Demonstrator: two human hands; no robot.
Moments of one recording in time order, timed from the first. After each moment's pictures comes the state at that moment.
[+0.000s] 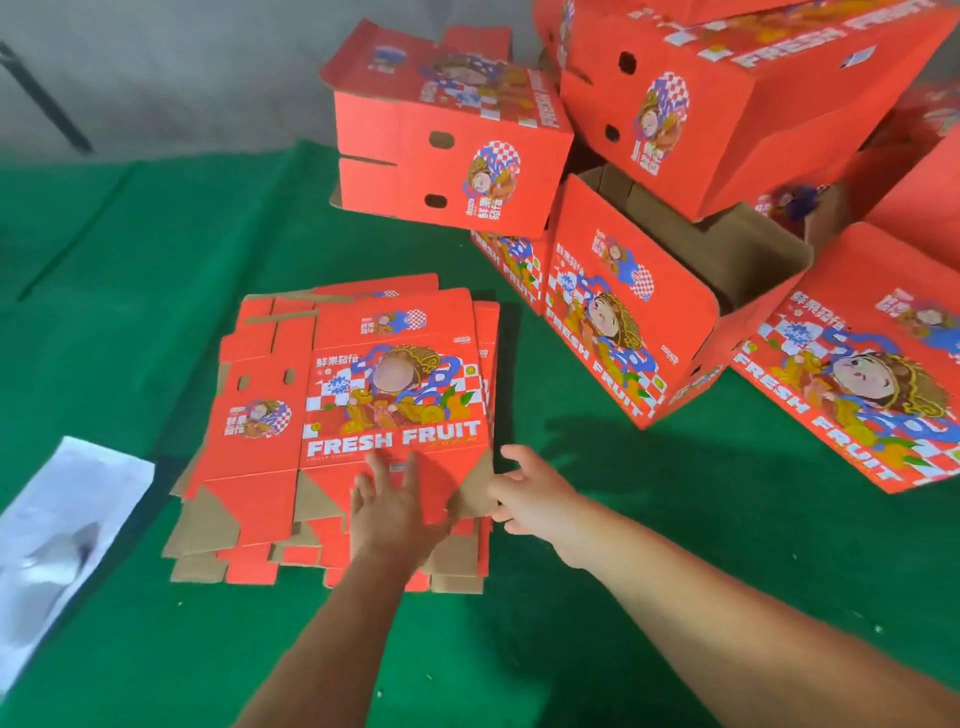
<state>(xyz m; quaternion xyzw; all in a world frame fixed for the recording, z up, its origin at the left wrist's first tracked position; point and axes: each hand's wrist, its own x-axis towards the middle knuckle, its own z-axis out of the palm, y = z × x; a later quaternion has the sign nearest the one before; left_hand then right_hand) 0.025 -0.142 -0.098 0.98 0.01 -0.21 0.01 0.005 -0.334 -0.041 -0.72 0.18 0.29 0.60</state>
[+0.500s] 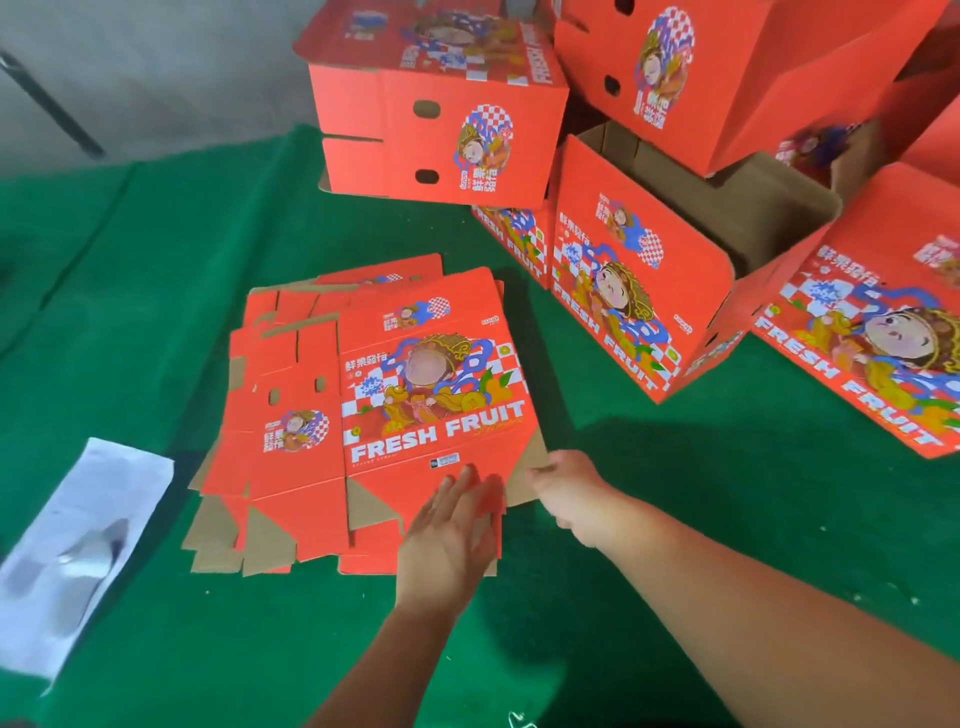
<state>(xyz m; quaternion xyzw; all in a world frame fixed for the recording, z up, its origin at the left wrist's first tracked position) -0.035 -0.161 -0.118 0.97 -0.12 -0.06 0.18 0.013 -0.344 -0.093 -0.73 0.31 0.27 0.55</state>
